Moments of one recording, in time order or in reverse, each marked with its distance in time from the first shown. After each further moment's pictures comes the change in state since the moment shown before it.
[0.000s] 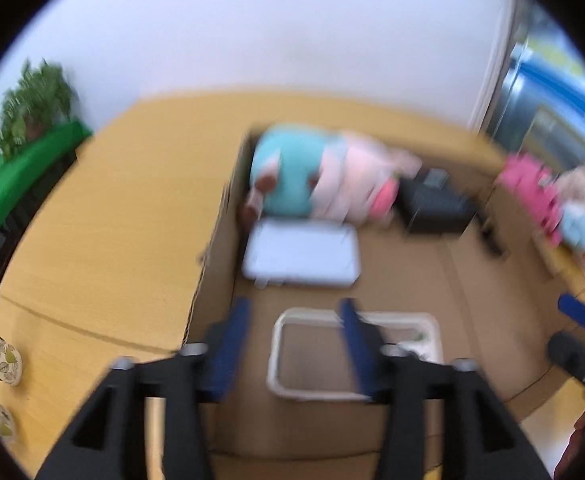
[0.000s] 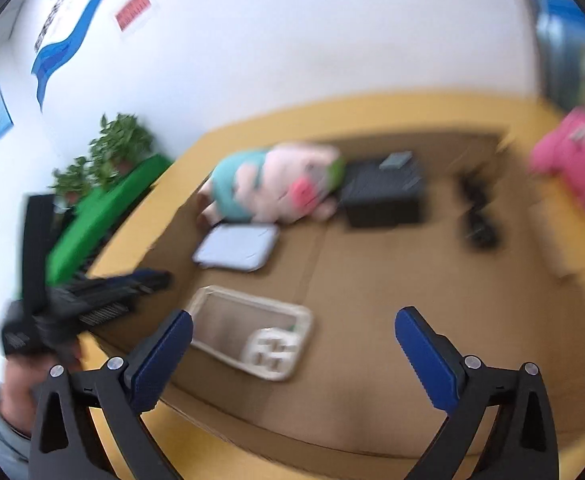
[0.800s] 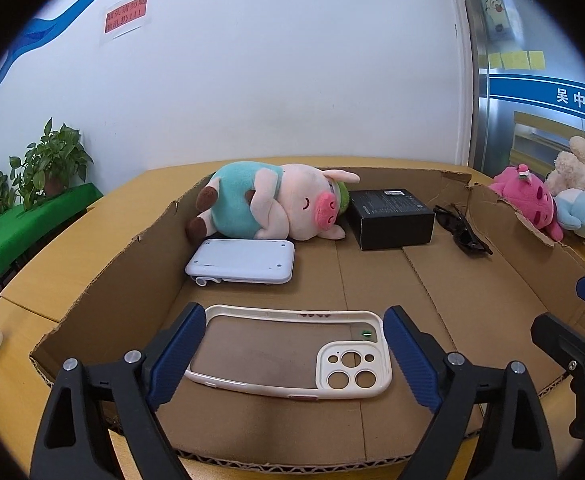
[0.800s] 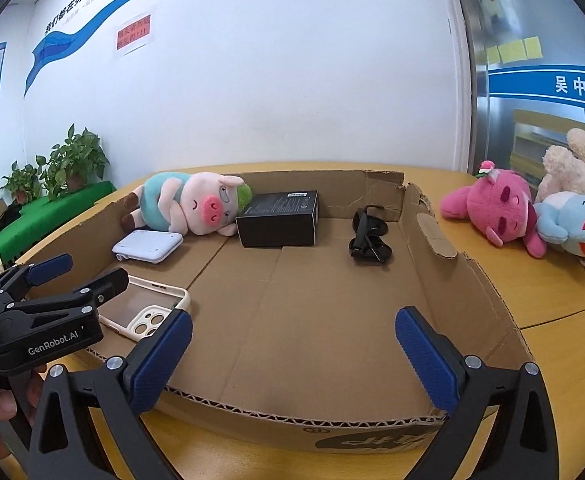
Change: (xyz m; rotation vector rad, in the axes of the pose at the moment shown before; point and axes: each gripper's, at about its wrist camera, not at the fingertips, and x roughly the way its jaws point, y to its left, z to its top) left arm 0.015 -0.072 -0.069 0.080 -0.244 0.099; right arm -0.014 -0.044 -0.073 -0.095 -0.259 -0.216
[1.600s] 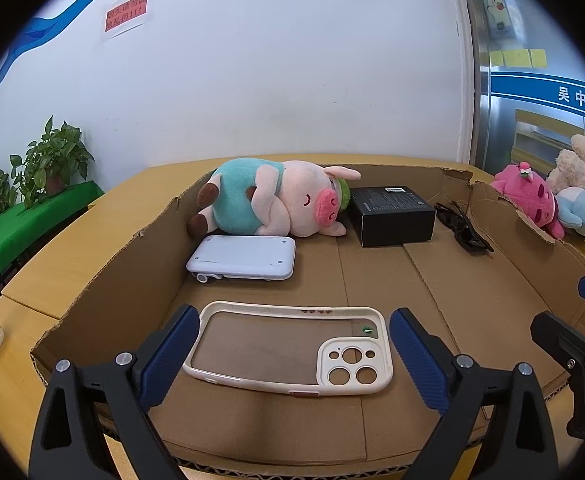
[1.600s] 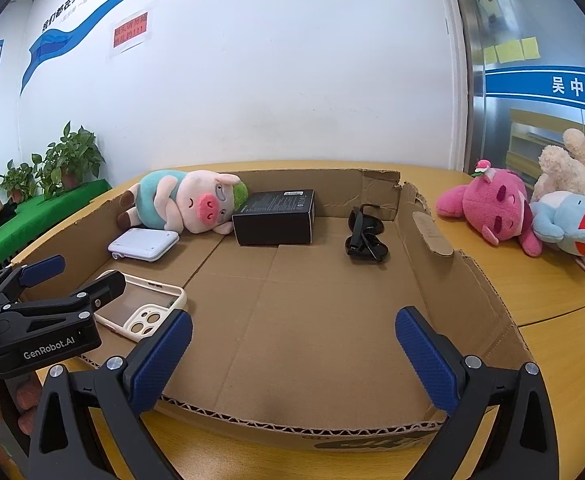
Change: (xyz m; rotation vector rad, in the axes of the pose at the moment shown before) left arm 0.002 0.002 -0.001 0.001 0.009 0.000; right arm -0.001 -0.001 0.000 -0.002 0.007 -0.014
